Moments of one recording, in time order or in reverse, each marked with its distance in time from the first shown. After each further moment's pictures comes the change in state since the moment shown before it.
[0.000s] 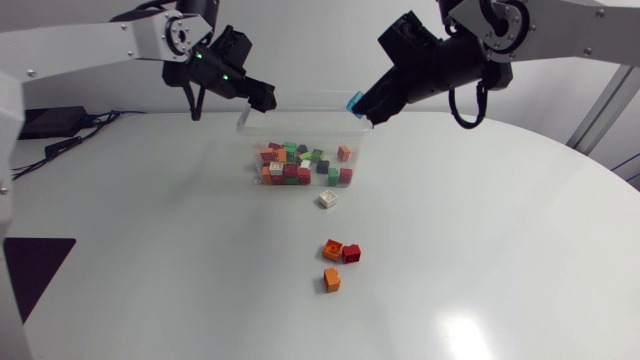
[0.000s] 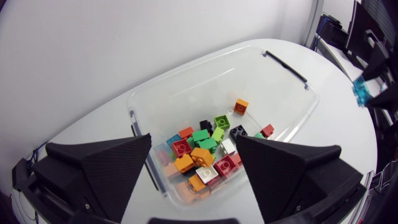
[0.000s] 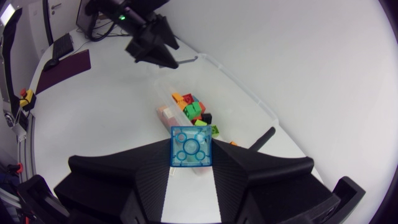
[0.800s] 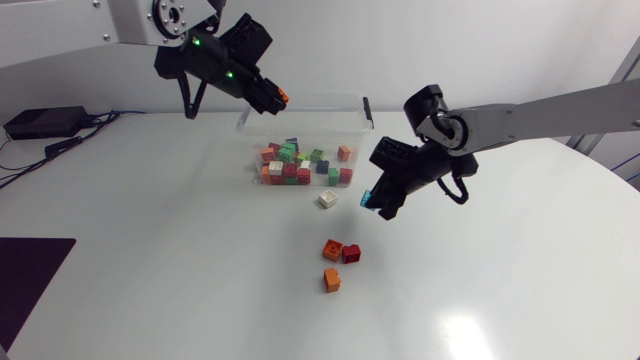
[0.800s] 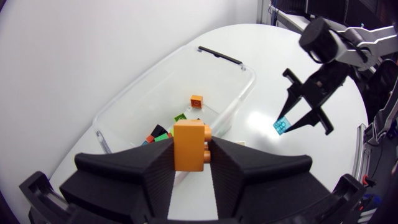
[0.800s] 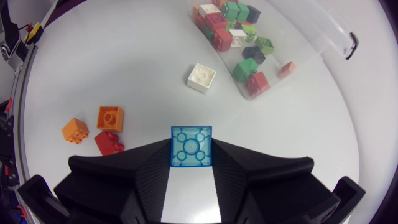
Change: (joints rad) left arm -0.093 -0.126 -0.084 -0.095 0.076 0.193; right arm -0.037 0.145 -0.309 0.029 0.034 -0.250
